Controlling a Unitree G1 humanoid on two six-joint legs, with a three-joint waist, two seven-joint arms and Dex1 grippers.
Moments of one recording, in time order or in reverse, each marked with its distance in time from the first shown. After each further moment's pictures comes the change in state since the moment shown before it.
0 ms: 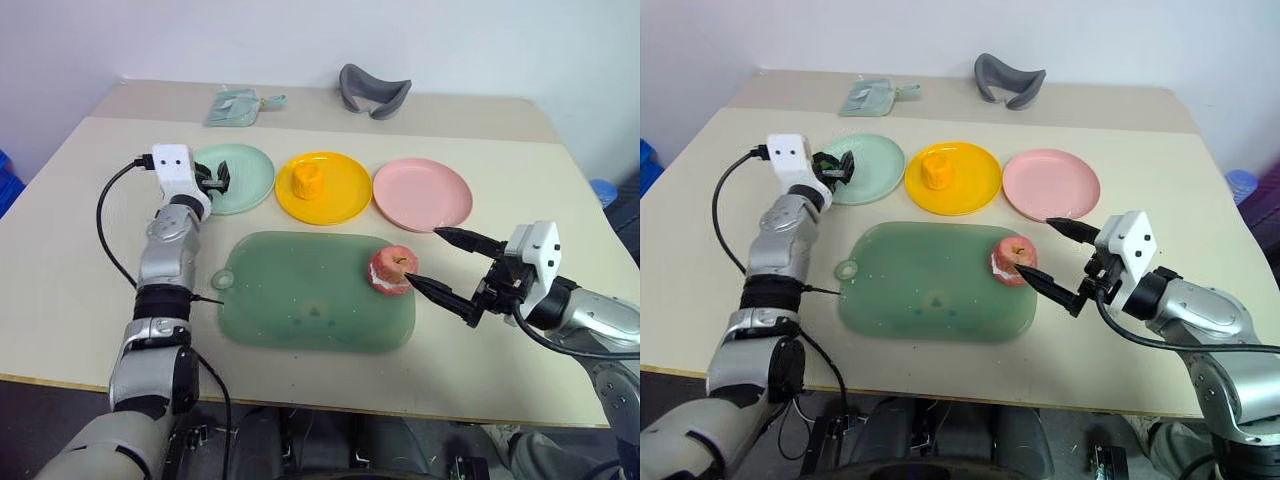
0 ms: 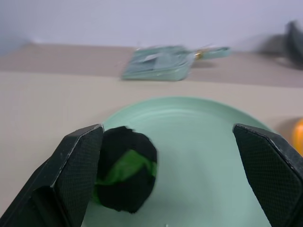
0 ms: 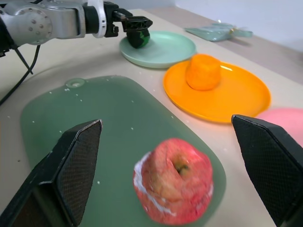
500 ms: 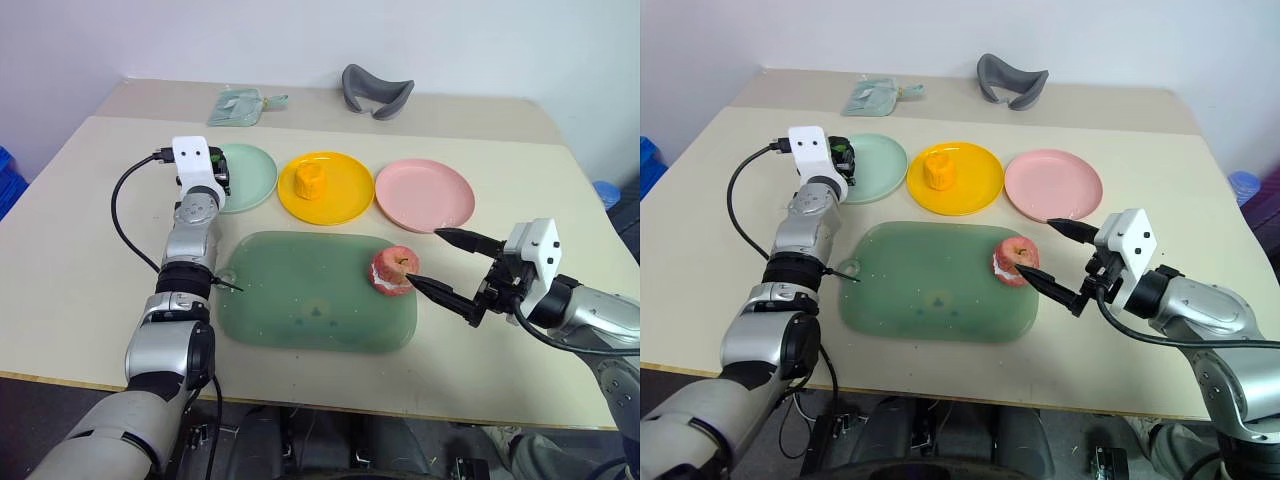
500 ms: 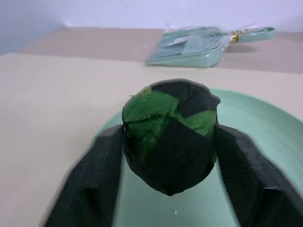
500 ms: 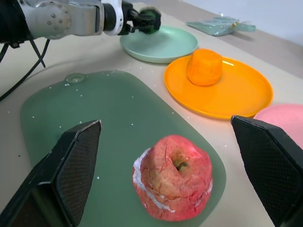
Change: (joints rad) left arm -0.222 -0.083 -0.004 0.377 0.140 -0.073 0.327; right arm 0.002 -0.038 -0.002 -0.001 0.005 0.039 -0.019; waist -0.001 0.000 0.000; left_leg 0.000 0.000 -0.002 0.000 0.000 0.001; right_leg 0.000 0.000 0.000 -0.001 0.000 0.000
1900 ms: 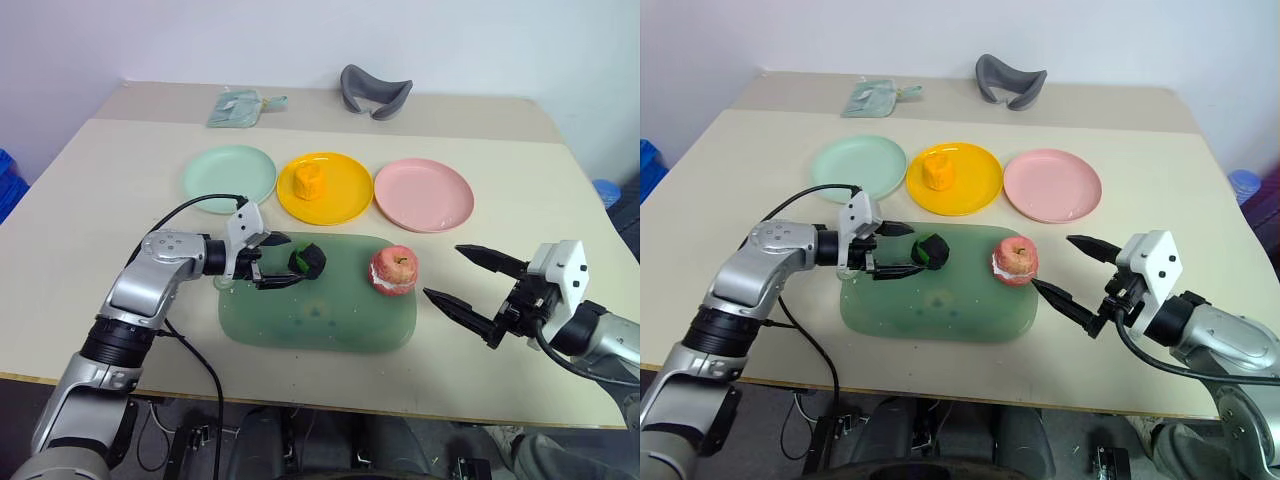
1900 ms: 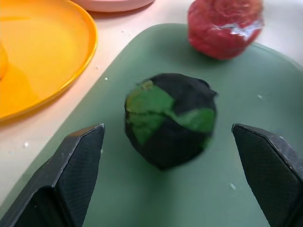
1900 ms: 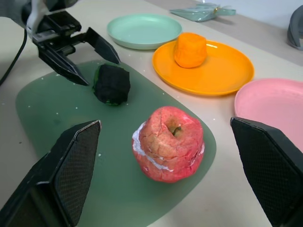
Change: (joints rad) left arm 0.368 0.339 -0.399 -0.782 -0.191 0.372 -1.179; right arm 0.165 0.027 -0.135 -0.109 0.035 0.055 -0.028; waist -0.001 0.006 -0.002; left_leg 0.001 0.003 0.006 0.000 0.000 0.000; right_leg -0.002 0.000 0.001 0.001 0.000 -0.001
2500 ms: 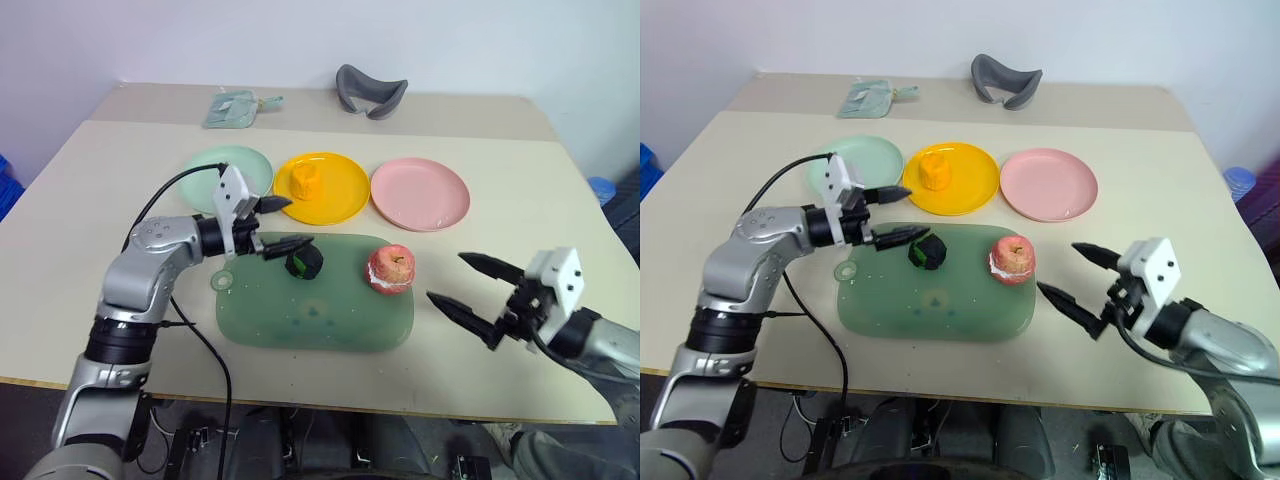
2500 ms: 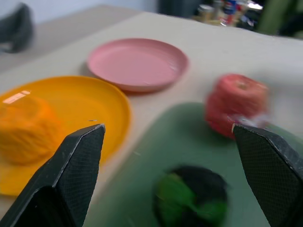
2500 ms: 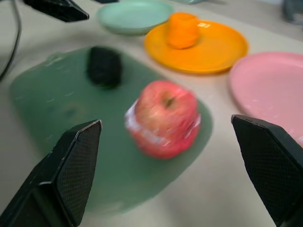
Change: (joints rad) left arm 0.032 -0.007 0.158 -0.142 -0.138 0.050 0.047; right arm 0.079 0.026 -0.036 0.048 -0.046 -0.045 0.083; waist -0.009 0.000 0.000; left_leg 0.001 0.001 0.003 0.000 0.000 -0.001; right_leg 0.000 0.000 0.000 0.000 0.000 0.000
